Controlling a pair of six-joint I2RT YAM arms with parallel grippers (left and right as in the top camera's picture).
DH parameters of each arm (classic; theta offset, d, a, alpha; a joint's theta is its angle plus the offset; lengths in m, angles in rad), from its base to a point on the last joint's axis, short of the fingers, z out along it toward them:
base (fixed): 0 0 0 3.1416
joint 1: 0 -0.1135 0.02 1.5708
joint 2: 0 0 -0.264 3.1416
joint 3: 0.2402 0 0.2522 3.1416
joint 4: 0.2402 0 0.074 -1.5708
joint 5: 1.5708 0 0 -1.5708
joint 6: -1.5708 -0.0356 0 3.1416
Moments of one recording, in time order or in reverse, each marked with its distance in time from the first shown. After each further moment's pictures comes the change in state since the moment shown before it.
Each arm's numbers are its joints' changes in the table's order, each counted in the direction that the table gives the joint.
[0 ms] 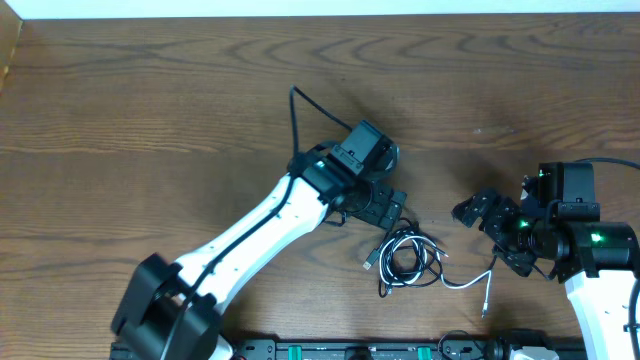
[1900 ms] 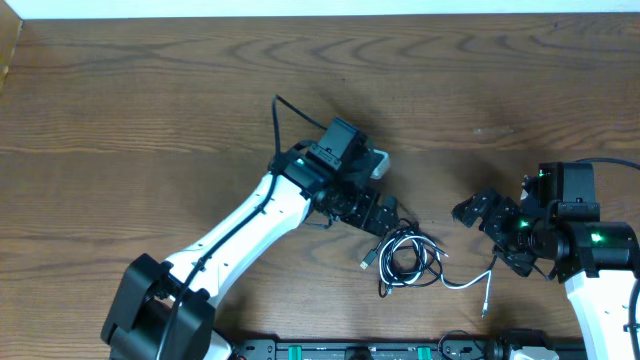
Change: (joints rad) left arm -0.077 -0.037 -0.093 -0.041 0.264 -0.063; right arm 0.000 0.000 0.000 0.000 0.000 0.000
